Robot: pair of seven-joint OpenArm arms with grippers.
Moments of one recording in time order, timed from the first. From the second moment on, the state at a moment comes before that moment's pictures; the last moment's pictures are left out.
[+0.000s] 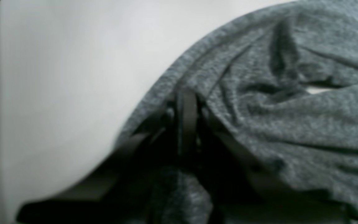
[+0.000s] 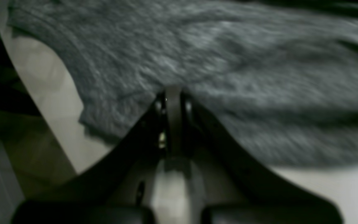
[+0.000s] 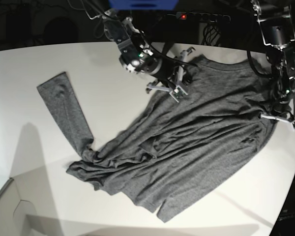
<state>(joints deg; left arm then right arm) -3.2 -22.1 -17.1 63.5 -28.2 0.1 21.7 -5.4 -8.6 -25.5 76.8 -0.3 22.8 -27.6</state>
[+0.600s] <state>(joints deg) -0.9 -22.0 -17.4 63.9 -28.2 0.1 20.8 -5.2 -9.5 -20.4 69.9 2.8 24.3 -21.4</state>
